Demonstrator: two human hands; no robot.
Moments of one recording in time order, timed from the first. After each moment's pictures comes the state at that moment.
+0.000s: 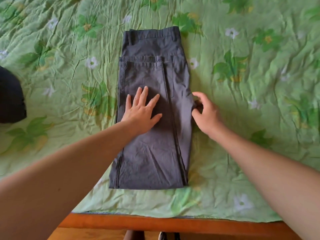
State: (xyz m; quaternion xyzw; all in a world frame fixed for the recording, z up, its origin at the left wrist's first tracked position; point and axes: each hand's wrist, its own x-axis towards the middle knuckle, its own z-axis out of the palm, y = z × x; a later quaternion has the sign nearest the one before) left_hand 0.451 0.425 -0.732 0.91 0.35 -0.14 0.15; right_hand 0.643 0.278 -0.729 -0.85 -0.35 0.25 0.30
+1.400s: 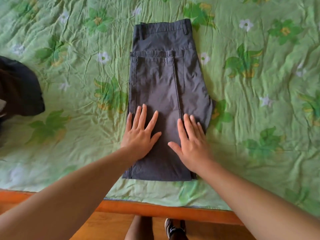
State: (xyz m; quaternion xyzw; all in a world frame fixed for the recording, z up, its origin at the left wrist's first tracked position) left_hand 0.374 0.371 -0.748 0.92 0.36 -0.12 0.12; right_hand 0.536 0.222 -0.745 -0.80 -0.58 0.12 0.09
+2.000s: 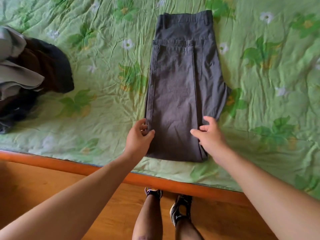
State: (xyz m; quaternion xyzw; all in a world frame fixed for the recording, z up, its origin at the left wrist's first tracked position) left_hand 0.304 0.316 -0.713 0.58 0.63 0.12 0.49; right_hand 0.515 0.215 -0.702 -0.83 -0.15 0.44 0.31
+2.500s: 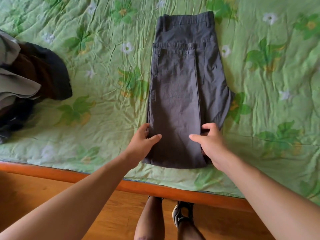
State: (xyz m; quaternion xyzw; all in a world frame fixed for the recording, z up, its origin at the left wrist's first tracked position) left_hand 0.308 0.338 -0.704 0.48 0.55 0.09 0.68; right_hand 0.511 0.226 -0.698 -0.82 -0.11 0.47 0.30
